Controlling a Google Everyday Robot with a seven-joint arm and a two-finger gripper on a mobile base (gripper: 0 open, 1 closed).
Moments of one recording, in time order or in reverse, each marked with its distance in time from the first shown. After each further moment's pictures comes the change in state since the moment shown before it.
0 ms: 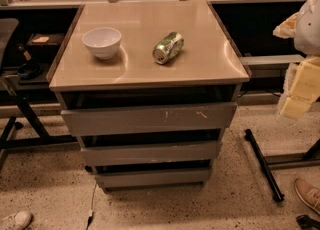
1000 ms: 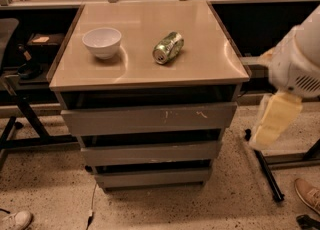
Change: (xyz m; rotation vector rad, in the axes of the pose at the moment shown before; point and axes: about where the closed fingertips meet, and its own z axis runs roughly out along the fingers) arm -0.009 0.025 0.049 -0.007 -0.022 0.051
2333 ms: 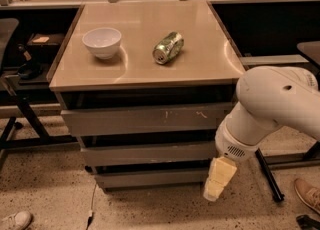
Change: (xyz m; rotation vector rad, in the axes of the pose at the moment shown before) arm 0.010 0.085 0.196 -0.287 0.028 0.104
